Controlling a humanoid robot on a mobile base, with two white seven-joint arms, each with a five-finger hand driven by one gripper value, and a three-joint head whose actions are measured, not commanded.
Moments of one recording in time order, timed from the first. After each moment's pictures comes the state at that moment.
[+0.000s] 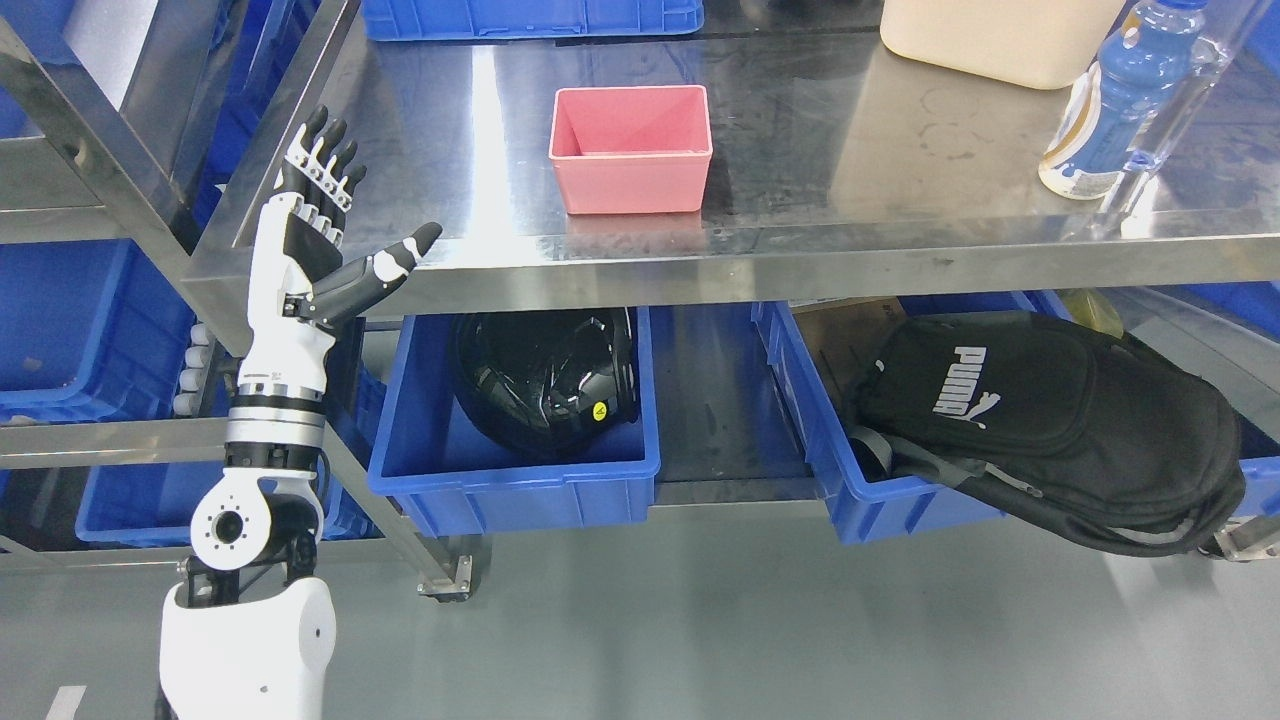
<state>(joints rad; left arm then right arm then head) -0.49 0.00 0.10 -1.59 0.14 -0.09 -0.18 0.00 0.00 0.00 0.00 0.00 0.02 -0.04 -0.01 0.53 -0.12</state>
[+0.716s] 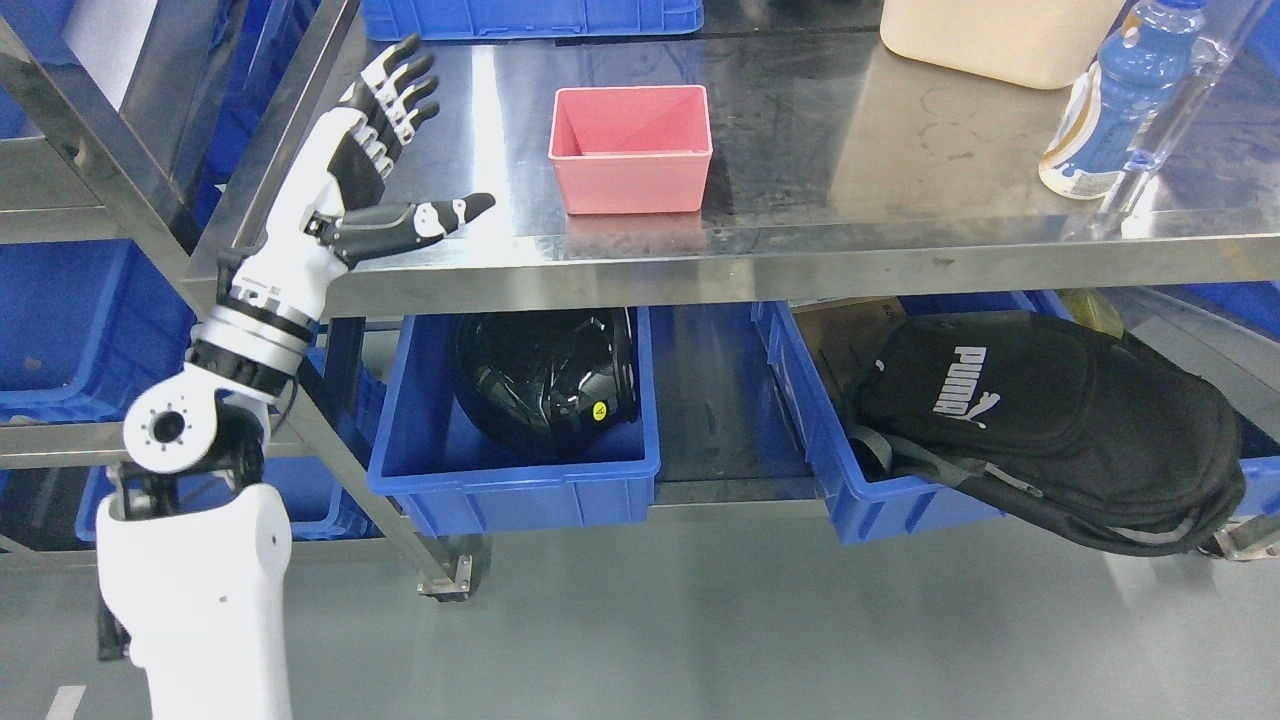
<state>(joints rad) -0.74 0.05 0.13 -1.57 0.00 0.07 -0.70 0.00 0.00 0.00 0.00 0.00 0.02 -0.04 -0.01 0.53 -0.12</state>
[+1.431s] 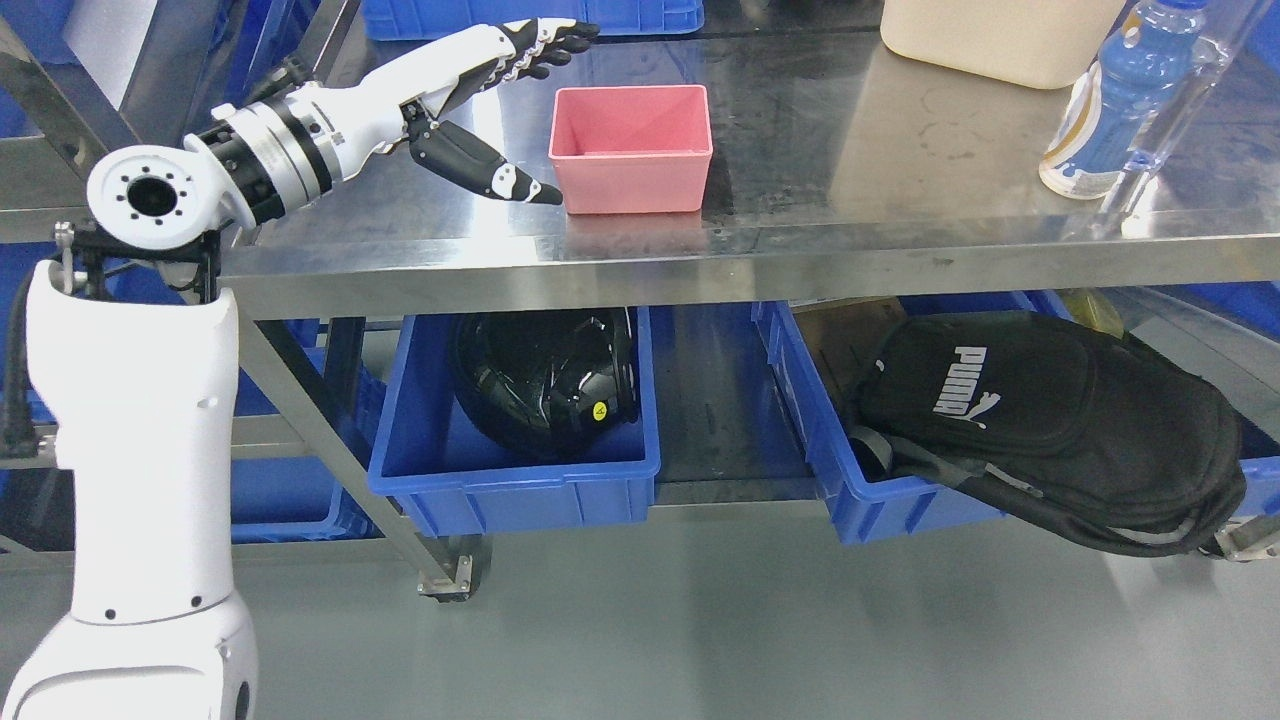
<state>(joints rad) -1.09 0.15 -0.11 -1.36 -0.35 0.09 -1.00 0.00 0.00 0.00 0.00 0.00 0.02 -0.04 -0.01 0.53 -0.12</state>
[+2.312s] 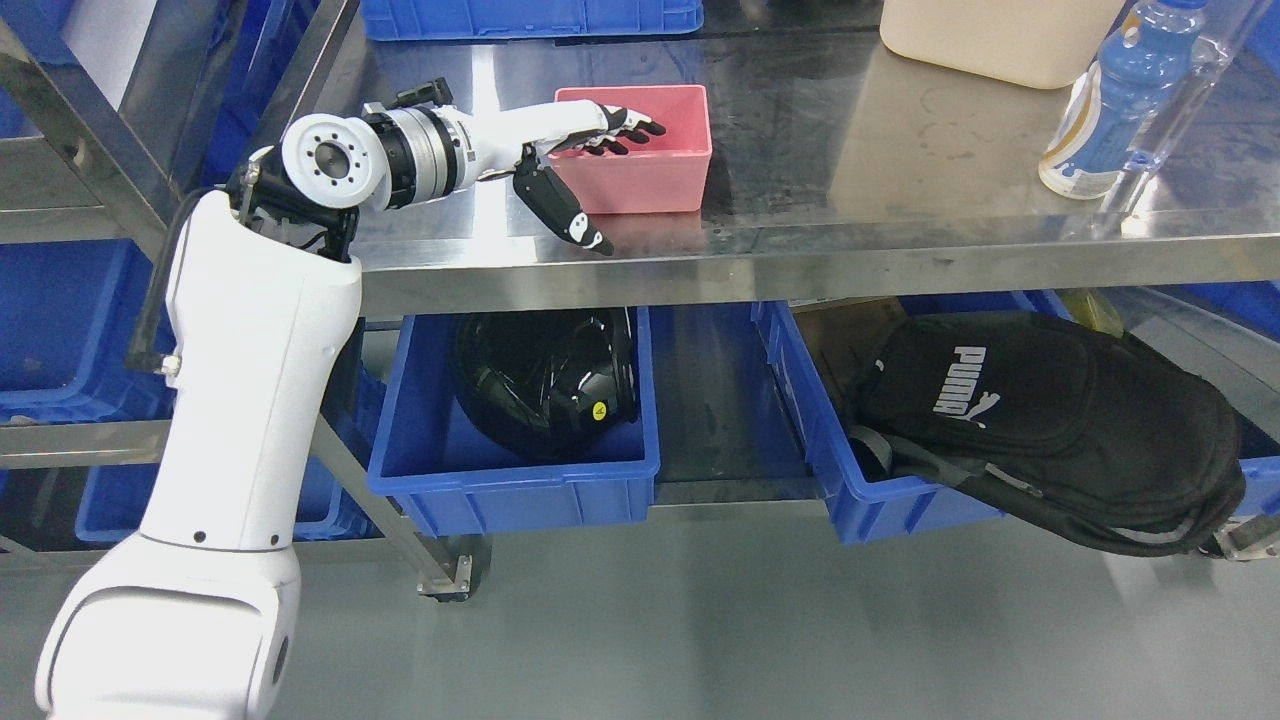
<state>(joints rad) -1.20 0.07 -0.28 -1.09 -0.55 0.08 -1.01 0.00 0.00 0.00 0.00 0.00 0.02 -0.04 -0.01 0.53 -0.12</state>
